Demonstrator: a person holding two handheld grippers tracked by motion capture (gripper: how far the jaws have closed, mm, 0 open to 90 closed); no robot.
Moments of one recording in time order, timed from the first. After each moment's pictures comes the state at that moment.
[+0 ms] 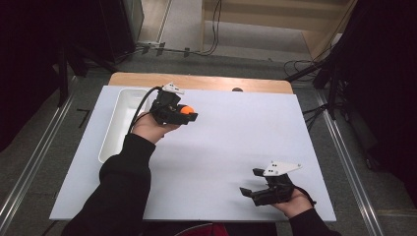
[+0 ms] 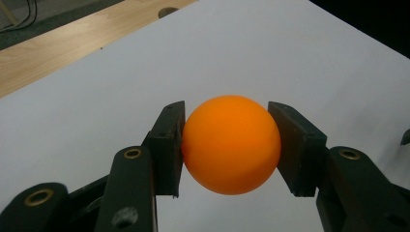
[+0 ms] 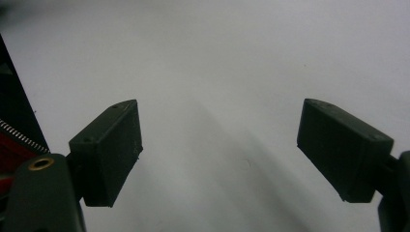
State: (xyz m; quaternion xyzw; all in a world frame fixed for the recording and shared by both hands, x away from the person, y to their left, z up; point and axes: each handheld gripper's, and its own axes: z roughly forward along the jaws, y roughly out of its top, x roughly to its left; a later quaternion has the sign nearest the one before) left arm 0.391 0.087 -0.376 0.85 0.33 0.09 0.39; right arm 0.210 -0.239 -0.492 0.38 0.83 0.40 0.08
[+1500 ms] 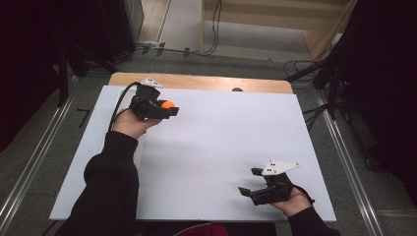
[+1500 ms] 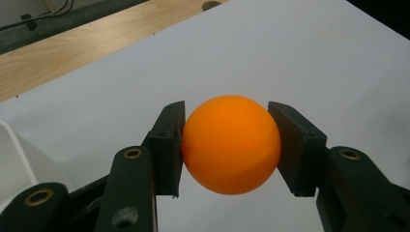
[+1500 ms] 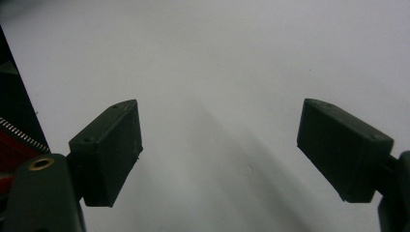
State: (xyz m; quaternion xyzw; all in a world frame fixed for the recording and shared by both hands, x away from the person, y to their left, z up) left arm 0.400 0.134 -0.367 0.84 0.37 0.11 0.38; right arm 0.213 -0.237 -0.492 0.37 0.83 0.40 0.07
